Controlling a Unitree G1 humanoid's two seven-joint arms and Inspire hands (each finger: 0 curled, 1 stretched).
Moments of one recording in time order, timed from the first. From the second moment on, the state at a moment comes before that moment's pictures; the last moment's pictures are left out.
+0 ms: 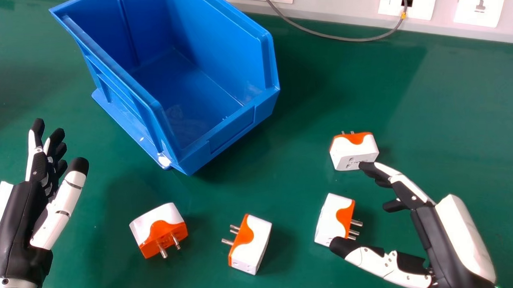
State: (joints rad) left arm 0.23 0.26 0.33 0.30 -0.16 -0.54 -0.26; right arm 0.45 -0.27 0.00 -0.18 -0.51 -0.39 -0.03
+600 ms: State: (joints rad) left arm 0.23 0.26 0.33 0.29 -0.16 -0.54 -0.26; right arm 0.38 -0.28 0.07 -0.16 -0.67 -0.27 -0.05
